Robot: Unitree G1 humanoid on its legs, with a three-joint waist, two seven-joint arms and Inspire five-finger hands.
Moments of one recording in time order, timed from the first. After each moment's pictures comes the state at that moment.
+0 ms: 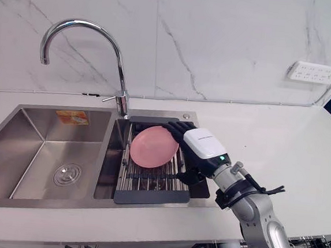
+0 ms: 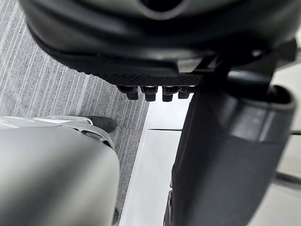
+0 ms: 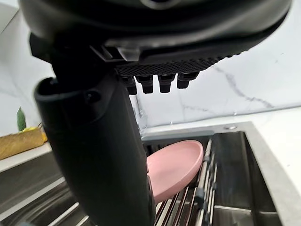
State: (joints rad) left arm 0.21 0.13 0.19 0.83 -0.17 0.22 0.02; right arm 0.03 -0.53 0.07 -0.39 -0.72 -0.25 0.37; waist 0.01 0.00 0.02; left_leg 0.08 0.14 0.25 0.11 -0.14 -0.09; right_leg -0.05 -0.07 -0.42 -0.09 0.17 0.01
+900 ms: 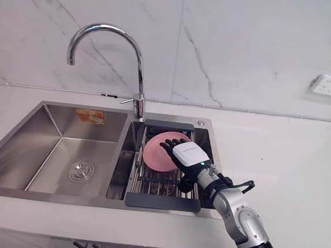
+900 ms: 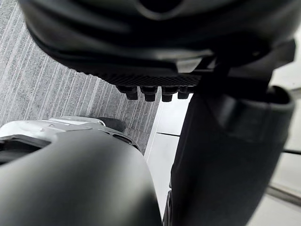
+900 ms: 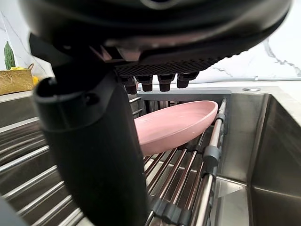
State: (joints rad) left arm 0.21 0.13 0.12 0.88 -0.17 0.21 0.03; right arm -0.12 -0.52 0.28 -0.10 -0.99 -0.15 0.29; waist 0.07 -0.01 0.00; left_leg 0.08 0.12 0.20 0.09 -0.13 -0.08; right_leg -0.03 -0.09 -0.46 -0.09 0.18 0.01
